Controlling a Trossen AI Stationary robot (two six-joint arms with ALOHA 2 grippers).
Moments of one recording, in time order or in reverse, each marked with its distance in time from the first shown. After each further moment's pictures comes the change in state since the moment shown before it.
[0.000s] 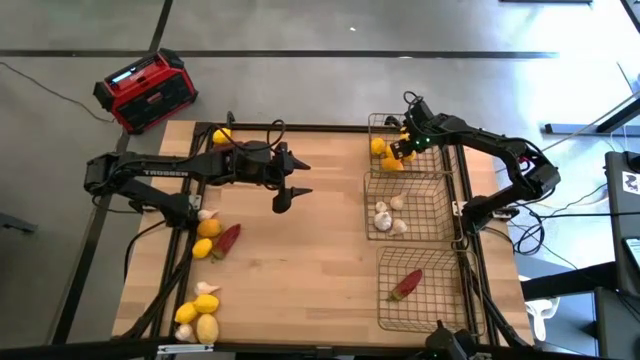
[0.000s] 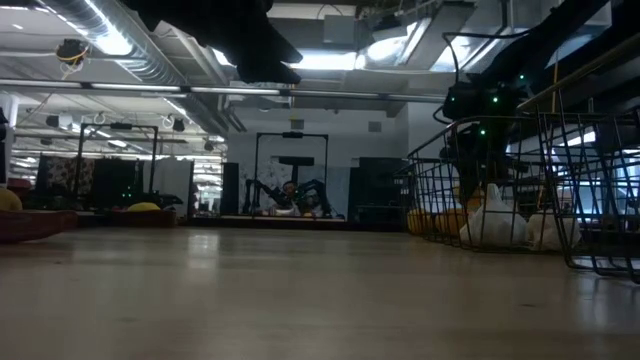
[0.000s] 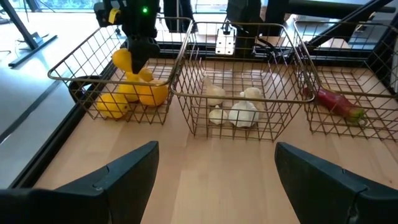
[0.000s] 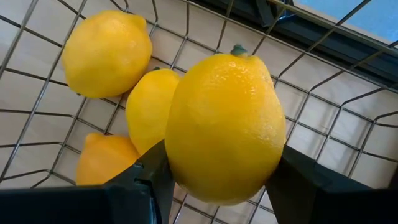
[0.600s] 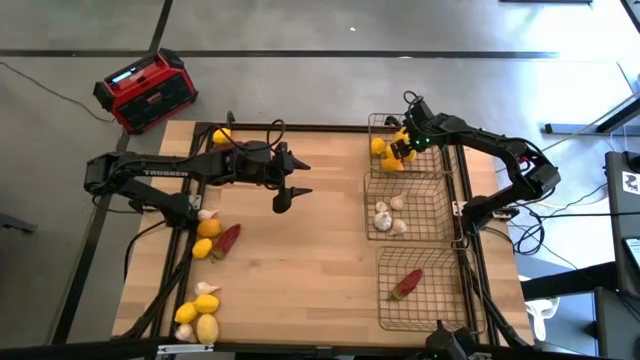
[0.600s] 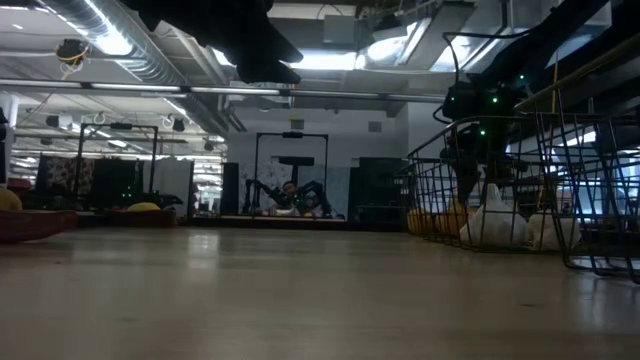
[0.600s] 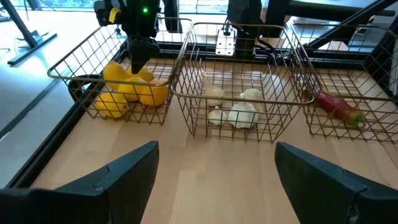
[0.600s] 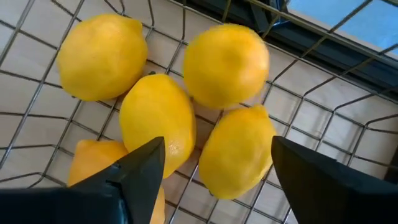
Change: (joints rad) left arm 0.000 0.000 0.000 0.001 0.000 -0.013; right arm 0.000 0.000 0.000 0.008 0.019 -0.021
